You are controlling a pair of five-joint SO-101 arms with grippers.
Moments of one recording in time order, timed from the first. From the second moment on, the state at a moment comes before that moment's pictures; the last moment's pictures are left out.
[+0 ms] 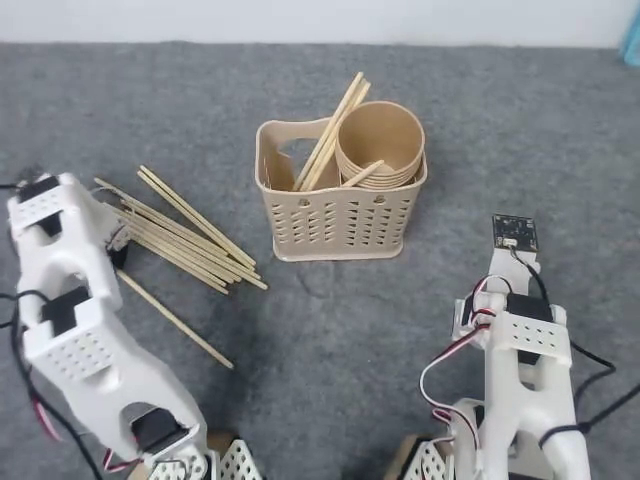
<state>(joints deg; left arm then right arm) -36.9 27.0 2.4 74.2 28.1 7.6 -38.1 68.7 55.6 3.7</state>
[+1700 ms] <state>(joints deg) -14.0 -78.8 52.8 7.9 11.3 7.6 -38.1 68.7 55.6 3.7</state>
